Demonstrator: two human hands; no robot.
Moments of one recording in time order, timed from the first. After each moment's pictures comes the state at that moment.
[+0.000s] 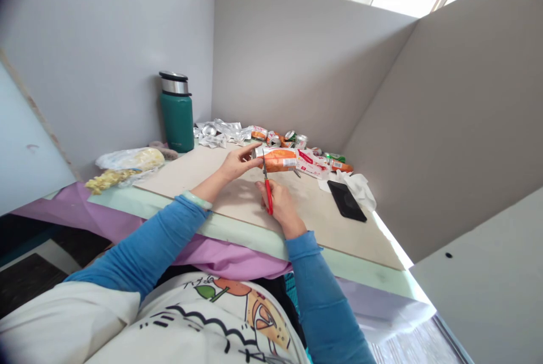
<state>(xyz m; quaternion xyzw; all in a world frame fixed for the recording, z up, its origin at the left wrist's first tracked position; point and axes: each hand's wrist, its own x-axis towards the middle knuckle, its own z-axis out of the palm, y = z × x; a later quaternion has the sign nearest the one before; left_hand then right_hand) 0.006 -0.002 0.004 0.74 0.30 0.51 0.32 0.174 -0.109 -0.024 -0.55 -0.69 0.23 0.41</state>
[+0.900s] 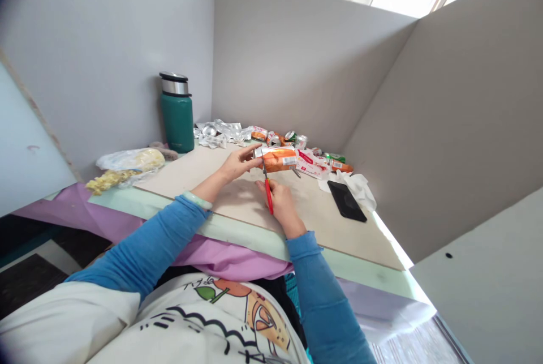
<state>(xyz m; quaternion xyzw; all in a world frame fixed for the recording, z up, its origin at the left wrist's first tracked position) 0.006 -0.006 0.006 0.73 0.27 0.49 0.40 0.175 -0.103 -0.024 -0.59 -0.68 0.15 0.40</state>
